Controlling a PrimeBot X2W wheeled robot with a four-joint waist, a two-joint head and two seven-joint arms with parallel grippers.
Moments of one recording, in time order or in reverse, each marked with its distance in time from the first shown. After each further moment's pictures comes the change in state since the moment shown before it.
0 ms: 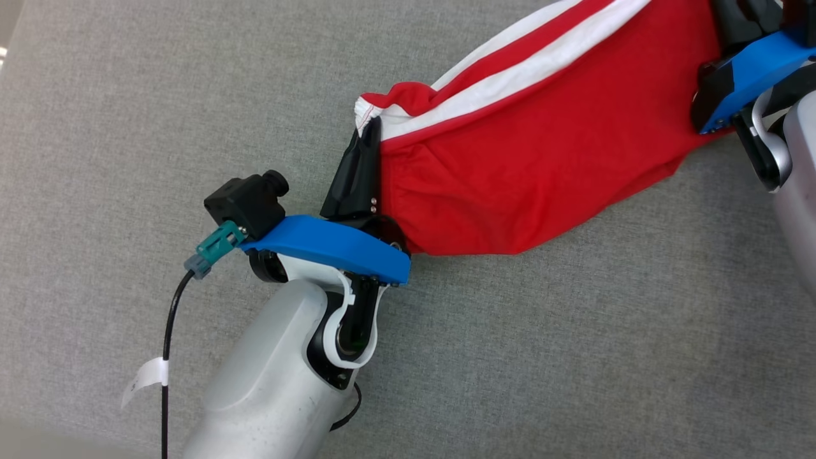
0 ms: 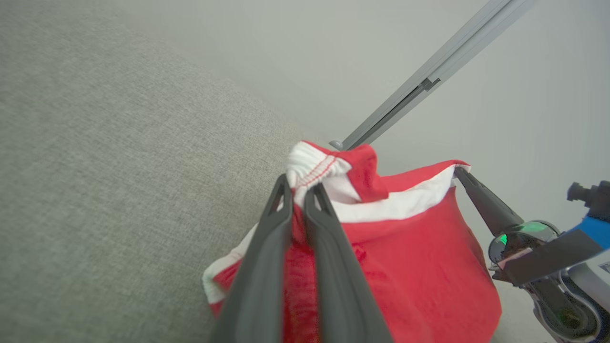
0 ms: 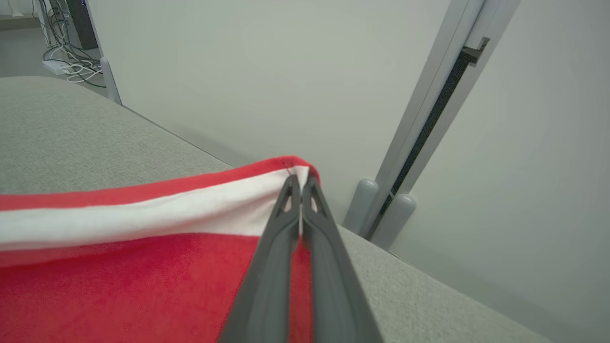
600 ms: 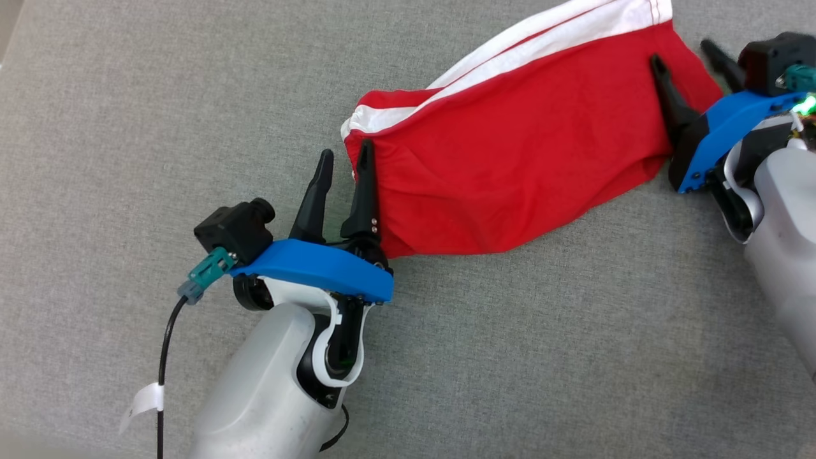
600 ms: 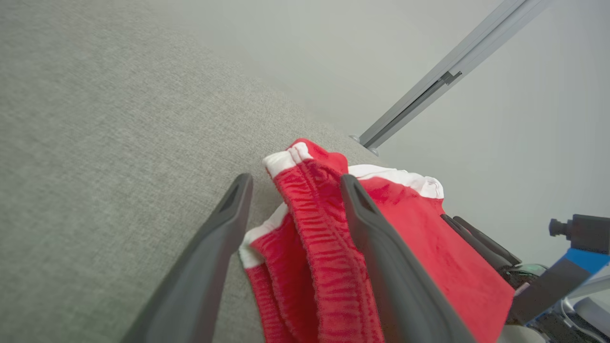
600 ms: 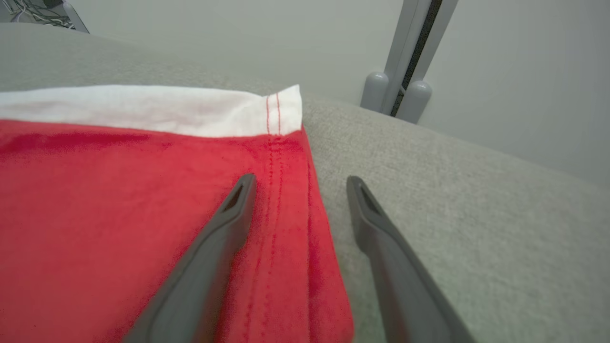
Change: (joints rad) left arm 0.055 -0.001 0.031 0.009 0.047 0.021 0.000; right arm 0.023 0.034 0.077 0.199 0.186 0.000 0.054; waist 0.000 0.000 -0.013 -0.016
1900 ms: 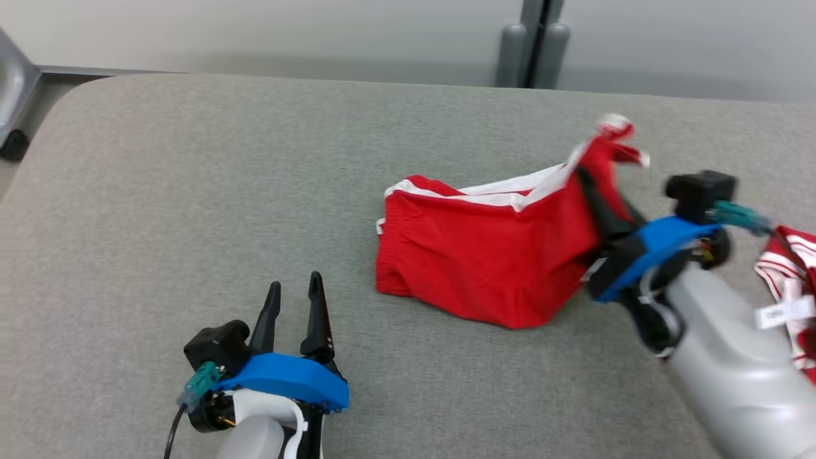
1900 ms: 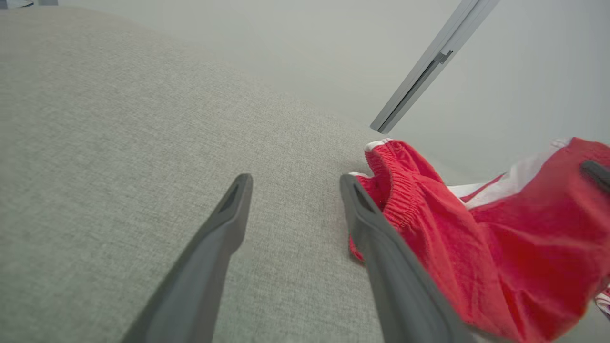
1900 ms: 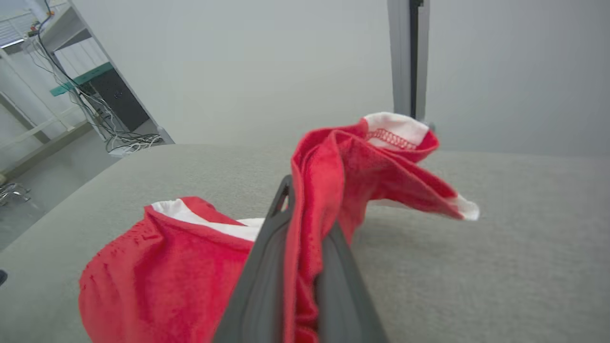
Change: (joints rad) left arm 0.289 0.000 0.170 0.102 0.280 -0.018 0.000; right arm 0.341 0.041 0.139 -0.298 0.401 0.000 -0.053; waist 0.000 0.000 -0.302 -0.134
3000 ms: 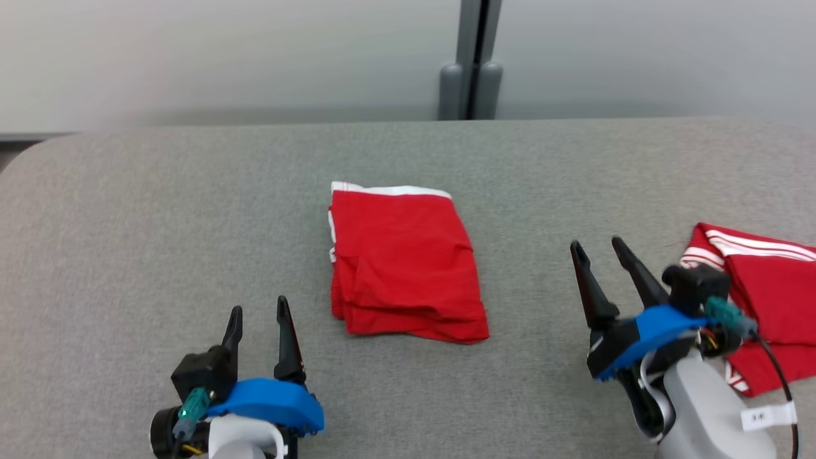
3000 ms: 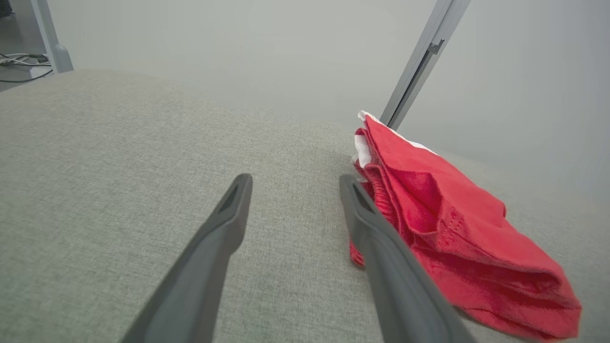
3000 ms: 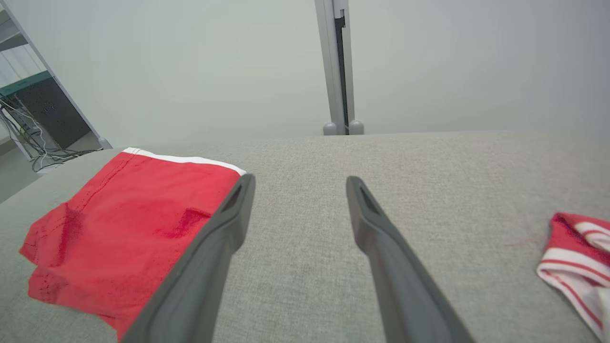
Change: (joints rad) left arm 0.072 0.000 0.093 -0.010 0.209 0.080 0.000; right arm 0.294 0.166 -0.390 -0.106 -0.425 0.000 -0.001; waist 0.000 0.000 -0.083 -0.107
